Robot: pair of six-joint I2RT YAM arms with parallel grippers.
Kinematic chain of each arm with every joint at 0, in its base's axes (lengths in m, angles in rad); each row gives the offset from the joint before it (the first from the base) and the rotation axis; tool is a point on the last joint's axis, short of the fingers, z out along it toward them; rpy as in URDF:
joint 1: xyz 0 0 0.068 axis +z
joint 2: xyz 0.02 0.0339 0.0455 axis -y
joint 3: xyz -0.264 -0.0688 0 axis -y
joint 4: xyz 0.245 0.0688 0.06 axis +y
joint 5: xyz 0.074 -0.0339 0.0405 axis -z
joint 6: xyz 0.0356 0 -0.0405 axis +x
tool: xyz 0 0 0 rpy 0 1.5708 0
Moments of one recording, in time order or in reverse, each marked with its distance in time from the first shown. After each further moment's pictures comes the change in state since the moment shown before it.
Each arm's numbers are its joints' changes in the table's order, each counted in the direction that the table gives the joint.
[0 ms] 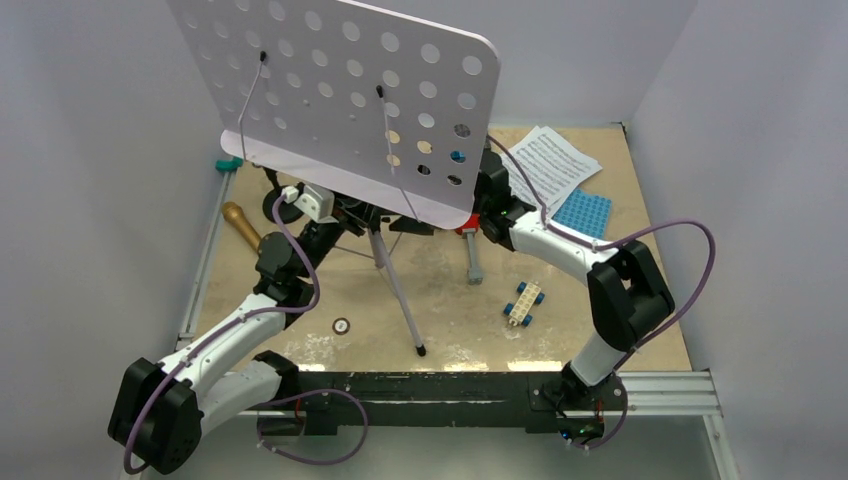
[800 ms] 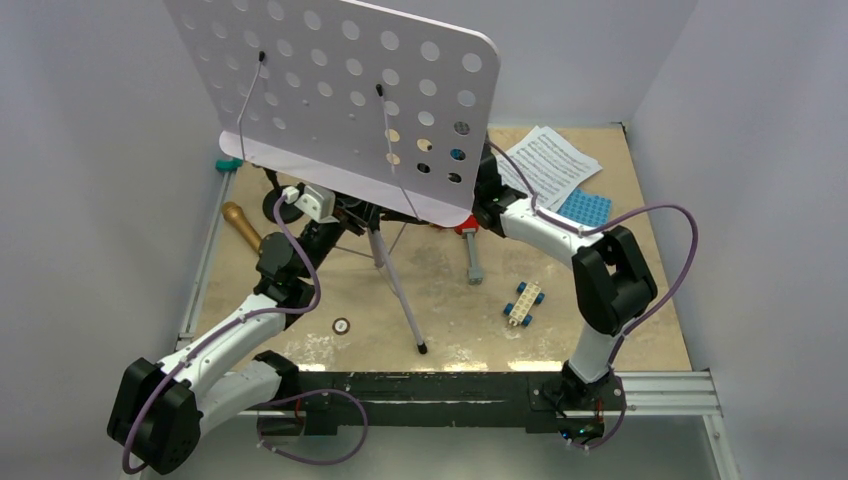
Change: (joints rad) left arm -0.012 0.003 0.000 0.008 -0.030 0.022; right arm -0.021 -0.114 0.159 0.131 -0.006 0.087
